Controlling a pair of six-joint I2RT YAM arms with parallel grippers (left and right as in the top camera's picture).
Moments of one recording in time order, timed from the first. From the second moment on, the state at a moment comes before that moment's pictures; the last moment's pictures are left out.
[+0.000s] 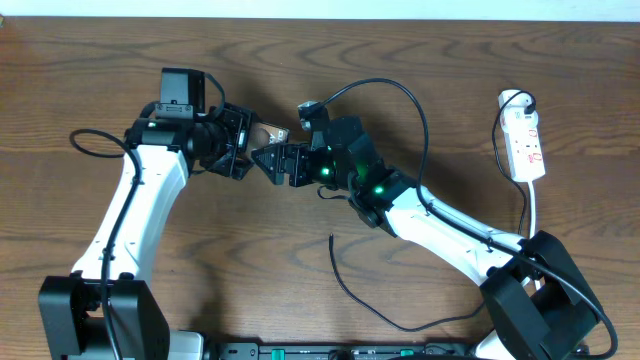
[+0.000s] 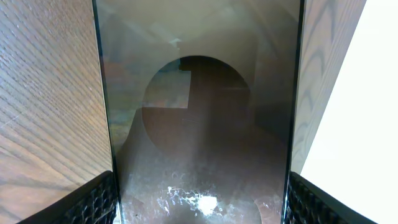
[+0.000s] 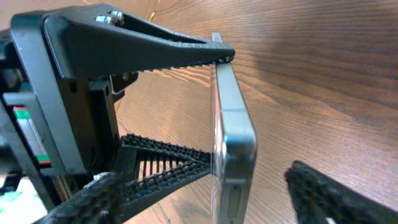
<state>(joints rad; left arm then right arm) -0.07 1.58 1.21 -0.71 0.44 -1.37 0.71 1.73 1.05 0.24 -0.38 0.76</state>
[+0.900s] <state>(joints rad) -0.13 1.58 1.21 -0.71 0.46 -1.37 0.71 1.75 1.05 0.24 -0.34 0.75</state>
